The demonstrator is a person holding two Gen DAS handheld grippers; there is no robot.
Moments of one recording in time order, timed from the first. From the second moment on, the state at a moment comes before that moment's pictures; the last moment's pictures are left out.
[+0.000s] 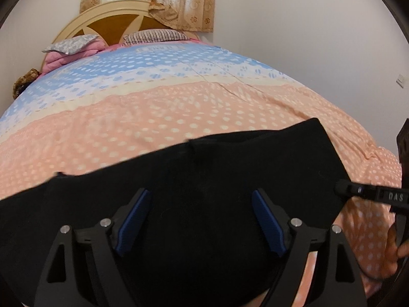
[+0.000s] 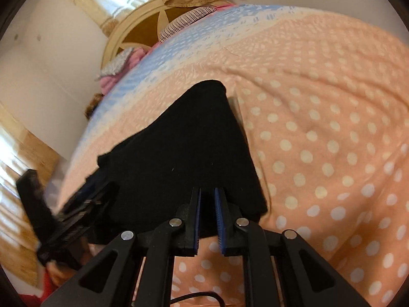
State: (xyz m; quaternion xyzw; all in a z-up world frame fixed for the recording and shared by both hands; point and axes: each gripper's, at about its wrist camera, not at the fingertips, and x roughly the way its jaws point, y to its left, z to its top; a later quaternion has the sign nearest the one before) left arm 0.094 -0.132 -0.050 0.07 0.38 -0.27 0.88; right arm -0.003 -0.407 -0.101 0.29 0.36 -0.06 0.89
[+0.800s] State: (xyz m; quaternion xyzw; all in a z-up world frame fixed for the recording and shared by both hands) left arm 0.082 0.208 -0.073 -0.16 0.37 0.10 0.91; right arm 0.097 -0.128 -0.102 0.09 0.35 0.16 0.92
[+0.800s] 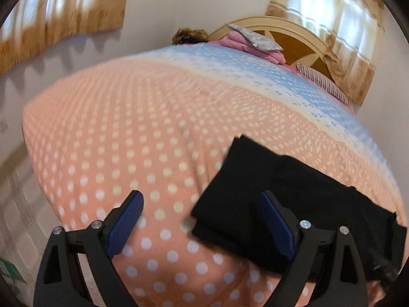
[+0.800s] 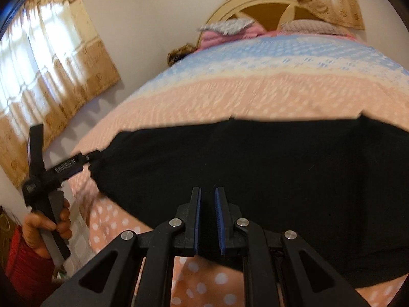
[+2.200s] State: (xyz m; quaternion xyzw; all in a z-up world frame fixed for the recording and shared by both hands) left arm 0.083 0.181 -0.087 -0.35 0.33 -0.02 0.88; right arm 0.026 -0.190 -0.072 0.04 0.23 -0.05 0.97
